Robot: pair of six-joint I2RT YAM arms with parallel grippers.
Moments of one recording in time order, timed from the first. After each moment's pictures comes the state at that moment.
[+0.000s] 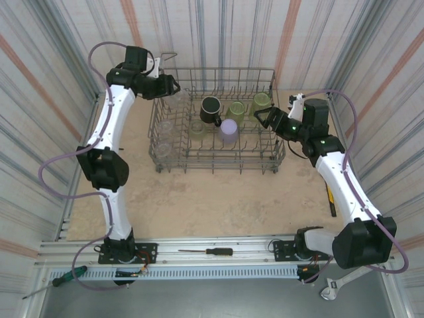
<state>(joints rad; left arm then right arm) -0.18 2.05 2.26 -1.04 0.33 -0.23 0.14 1.22 1.09 -0.32 -0.52 0.66</state>
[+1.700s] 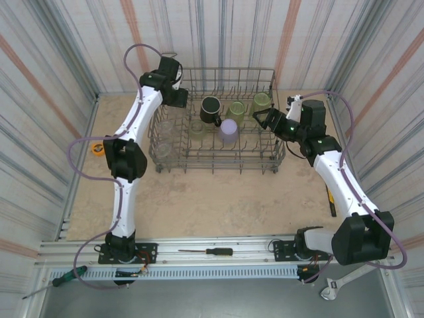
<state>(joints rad) -0.30 2.30 2.42 -1.11 -0.11 -0.08 0.14 1.25 1.06 -0.27 -0.53 0.66</state>
